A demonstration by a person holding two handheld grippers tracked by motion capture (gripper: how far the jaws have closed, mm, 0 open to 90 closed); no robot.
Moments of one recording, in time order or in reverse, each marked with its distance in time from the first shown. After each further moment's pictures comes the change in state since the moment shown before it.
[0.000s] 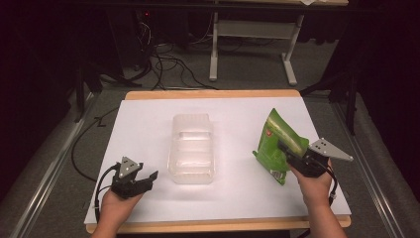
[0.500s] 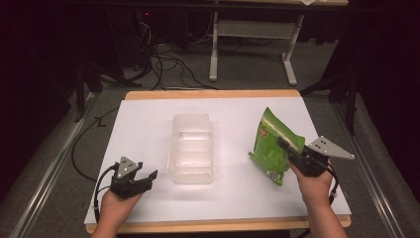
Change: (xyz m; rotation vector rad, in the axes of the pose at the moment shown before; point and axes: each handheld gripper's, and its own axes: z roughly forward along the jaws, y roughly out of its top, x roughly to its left) left arm 0.000 0.001 -0.004 -0.029 -0.003 -0.004; right arm 0.011 0.015 -0.003 -0.027 0.067 -0.032
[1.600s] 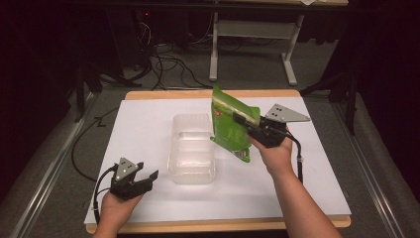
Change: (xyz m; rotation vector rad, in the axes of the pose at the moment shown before) left arm -0.005 0.001 -0.005 -0.029 -0.014 -0.007; right arm 0.059 0.076 0.092 -0.053 0.284 -0.076
